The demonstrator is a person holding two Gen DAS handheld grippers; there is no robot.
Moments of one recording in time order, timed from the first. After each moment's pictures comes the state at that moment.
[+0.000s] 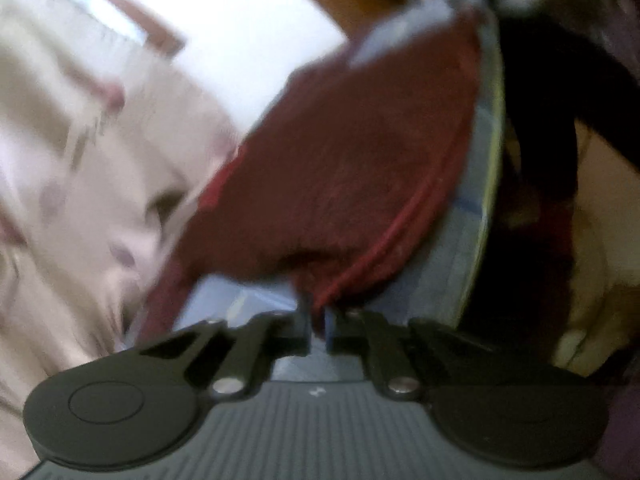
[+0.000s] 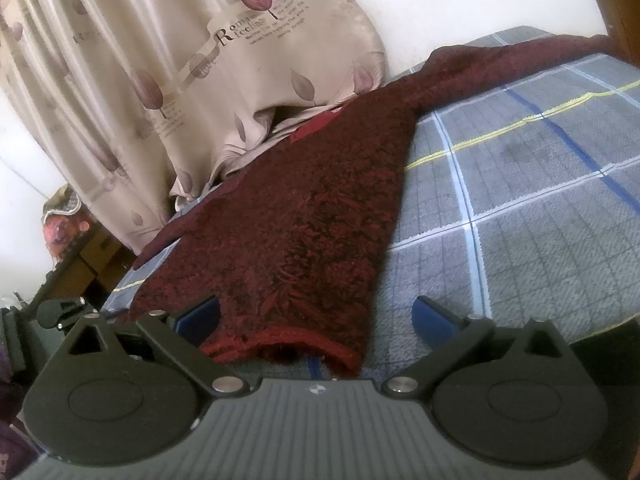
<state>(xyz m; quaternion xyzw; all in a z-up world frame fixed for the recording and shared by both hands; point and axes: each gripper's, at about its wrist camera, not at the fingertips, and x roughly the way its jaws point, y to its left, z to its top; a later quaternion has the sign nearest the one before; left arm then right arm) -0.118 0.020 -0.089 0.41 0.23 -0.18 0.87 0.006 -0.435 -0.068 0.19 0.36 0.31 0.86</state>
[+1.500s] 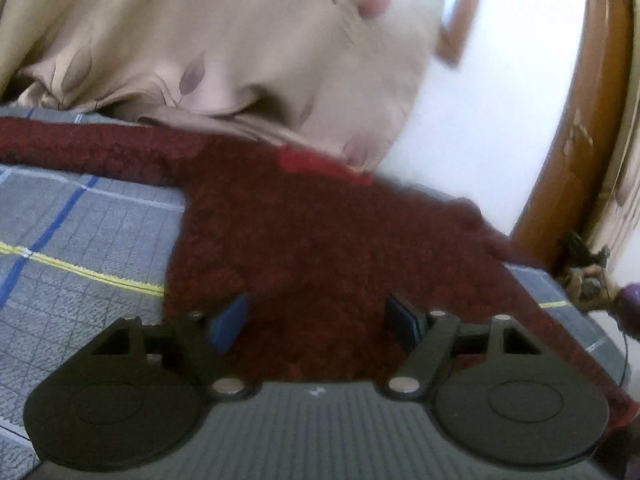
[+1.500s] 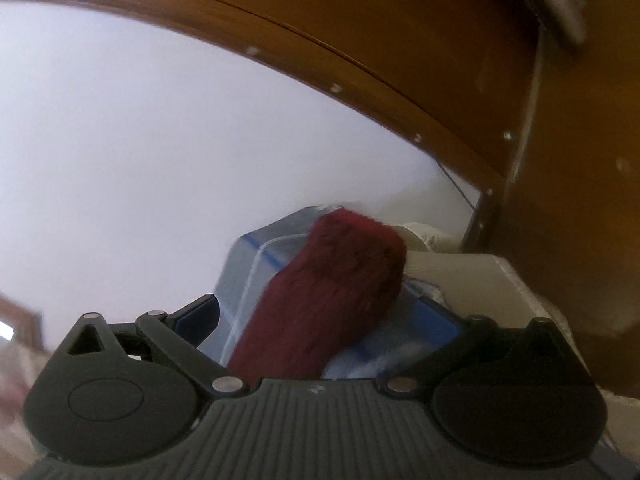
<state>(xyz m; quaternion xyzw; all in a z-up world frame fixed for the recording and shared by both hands) 0.012 0.029 -0.096 -0.15 0.23 -0.05 0.96 0.374 -0.723 -0.124 0.52 0.28 -0.01 0.80</state>
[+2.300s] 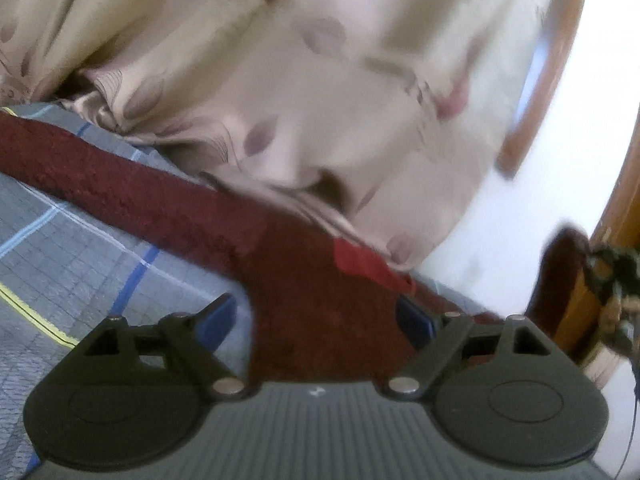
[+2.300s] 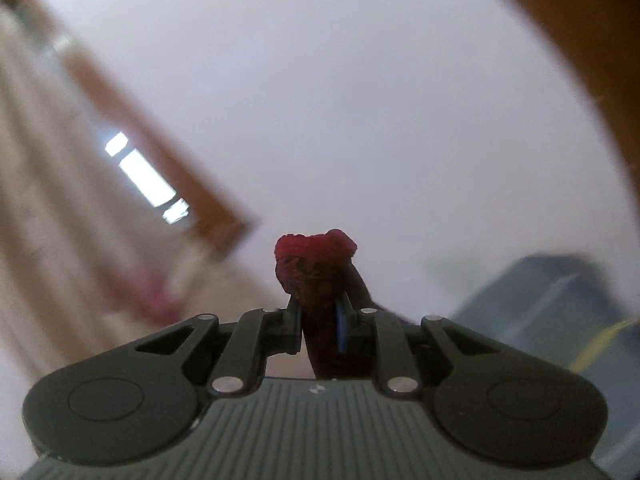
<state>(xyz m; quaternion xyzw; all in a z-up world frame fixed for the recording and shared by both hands) 0.042 0.109 -0.058 -0.26 0.17 0.00 0.95 0.383 -0.508 0.068 0.36 0.18 0.25 0.88</state>
